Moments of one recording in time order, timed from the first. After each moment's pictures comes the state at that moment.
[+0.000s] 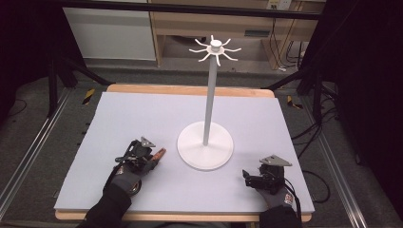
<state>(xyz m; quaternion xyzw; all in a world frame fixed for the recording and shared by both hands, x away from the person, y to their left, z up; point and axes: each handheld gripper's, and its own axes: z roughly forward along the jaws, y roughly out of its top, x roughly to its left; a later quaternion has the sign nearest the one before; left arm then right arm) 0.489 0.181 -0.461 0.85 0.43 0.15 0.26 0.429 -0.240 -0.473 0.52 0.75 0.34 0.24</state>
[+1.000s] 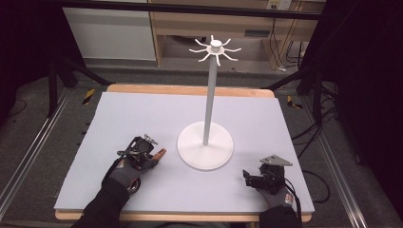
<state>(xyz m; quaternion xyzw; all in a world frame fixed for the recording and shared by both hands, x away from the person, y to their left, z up) 0.503 0.177 -0.455 0.88 0.42 0.11 0.21 0.430 -0.241 -0.473 0.53 0.75 0.34 0.23</state>
